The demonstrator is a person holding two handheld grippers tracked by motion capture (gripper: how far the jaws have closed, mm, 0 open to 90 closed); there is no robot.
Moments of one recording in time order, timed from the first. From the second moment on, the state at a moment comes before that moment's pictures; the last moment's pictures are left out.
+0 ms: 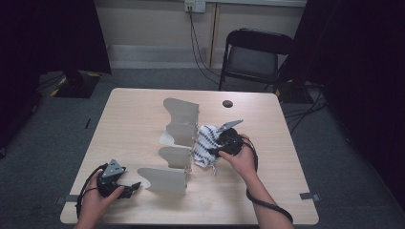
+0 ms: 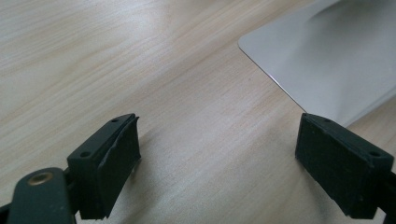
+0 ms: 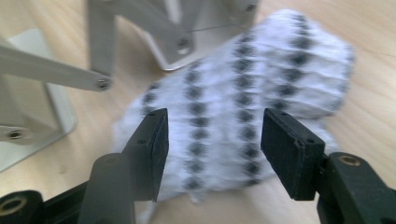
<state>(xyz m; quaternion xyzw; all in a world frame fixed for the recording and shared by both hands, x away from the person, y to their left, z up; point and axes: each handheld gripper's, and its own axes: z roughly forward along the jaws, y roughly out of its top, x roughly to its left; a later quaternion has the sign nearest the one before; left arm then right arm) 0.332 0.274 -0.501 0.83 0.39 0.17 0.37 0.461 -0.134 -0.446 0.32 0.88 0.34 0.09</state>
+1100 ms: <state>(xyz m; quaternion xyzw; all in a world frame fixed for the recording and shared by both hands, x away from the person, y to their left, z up) 0.332 0.274 -0.501 0.83 0.38 0.17 0.37 0.480 -0.099 -0.444 0.28 0.90 0.32 0.13</state>
